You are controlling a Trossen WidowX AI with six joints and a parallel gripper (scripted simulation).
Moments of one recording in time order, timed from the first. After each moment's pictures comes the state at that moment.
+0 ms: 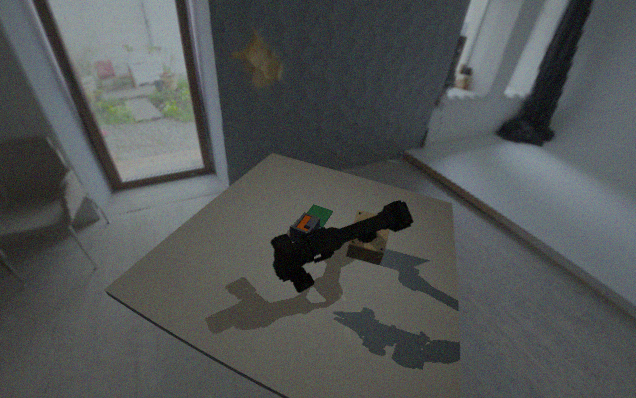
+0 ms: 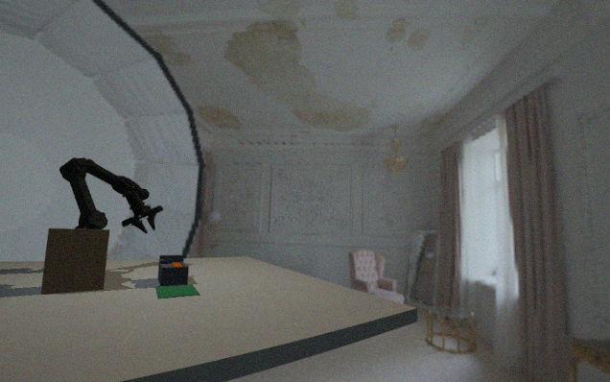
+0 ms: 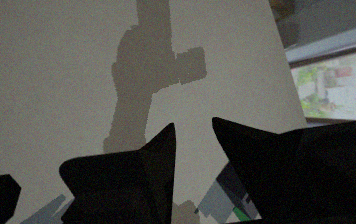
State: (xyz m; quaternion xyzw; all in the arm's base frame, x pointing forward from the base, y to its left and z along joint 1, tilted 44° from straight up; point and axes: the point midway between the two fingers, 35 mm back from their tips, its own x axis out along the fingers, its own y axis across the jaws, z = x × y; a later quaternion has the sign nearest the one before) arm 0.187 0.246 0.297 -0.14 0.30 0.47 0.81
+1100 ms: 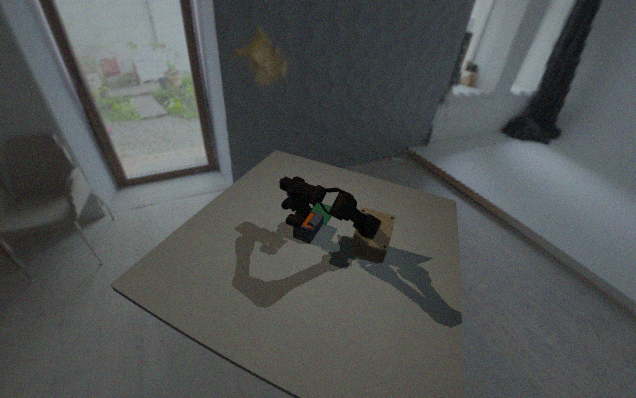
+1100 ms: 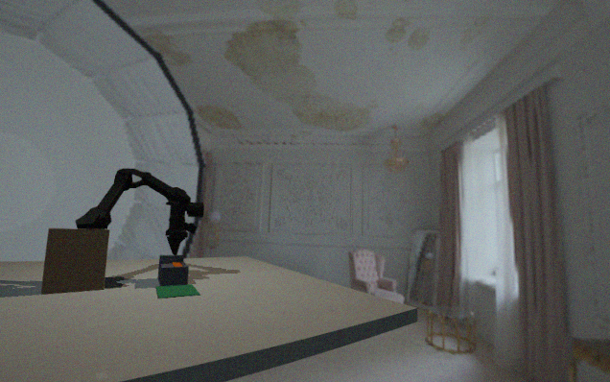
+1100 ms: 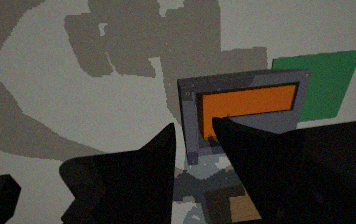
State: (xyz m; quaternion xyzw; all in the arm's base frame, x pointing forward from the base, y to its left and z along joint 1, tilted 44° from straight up) arm 0.287 0.103 0.033 0.23 0.69 0.29 0.62
